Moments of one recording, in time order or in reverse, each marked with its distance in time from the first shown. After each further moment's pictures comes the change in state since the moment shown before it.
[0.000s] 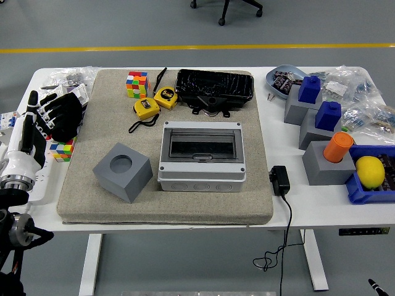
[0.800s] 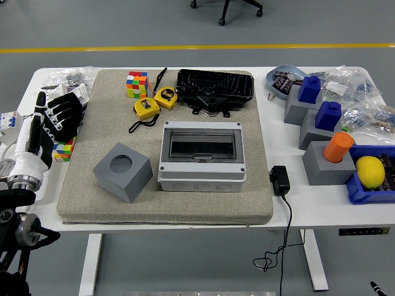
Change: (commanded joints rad) left arm -0.007 -0.001 0.053 -0.013 -0.011 0.026 0.007; right arm -0.004 0.010 0.015 0.014 0.077 -0.049 -0.018
